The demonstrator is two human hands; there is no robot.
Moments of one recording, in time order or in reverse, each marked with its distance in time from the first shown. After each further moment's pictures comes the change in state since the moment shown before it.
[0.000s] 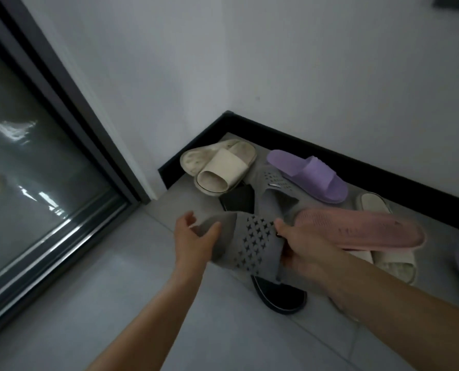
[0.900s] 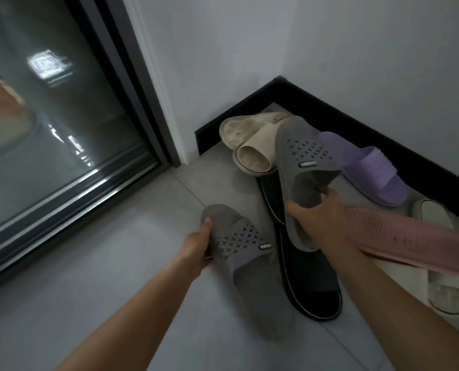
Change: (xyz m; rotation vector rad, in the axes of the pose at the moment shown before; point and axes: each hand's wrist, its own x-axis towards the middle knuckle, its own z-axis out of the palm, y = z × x) left_hand 0.044 -0.094 -0.028 -0.354 -0.140 -0.713; right_hand 0.092 0.010 0.028 -0.824 0.376 -0.549
